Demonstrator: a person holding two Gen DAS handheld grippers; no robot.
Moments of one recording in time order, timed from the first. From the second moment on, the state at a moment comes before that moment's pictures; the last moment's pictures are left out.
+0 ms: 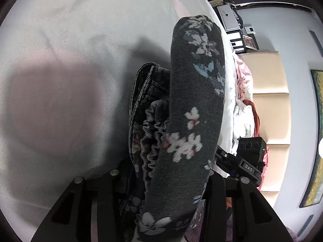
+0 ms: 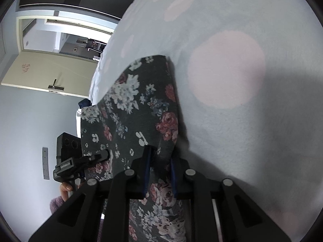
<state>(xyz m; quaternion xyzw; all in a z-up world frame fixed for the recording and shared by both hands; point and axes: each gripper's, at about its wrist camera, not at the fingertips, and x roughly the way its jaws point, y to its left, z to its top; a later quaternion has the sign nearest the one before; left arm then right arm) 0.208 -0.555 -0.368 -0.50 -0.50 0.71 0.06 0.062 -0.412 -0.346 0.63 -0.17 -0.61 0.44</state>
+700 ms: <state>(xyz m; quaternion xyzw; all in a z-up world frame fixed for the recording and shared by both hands) 0.238 -0.541 -0.279 -0.40 -0.50 0.76 0.08 0.069 -0.403 -0.222 0.56 -0.14 -0.64 0.51</state>
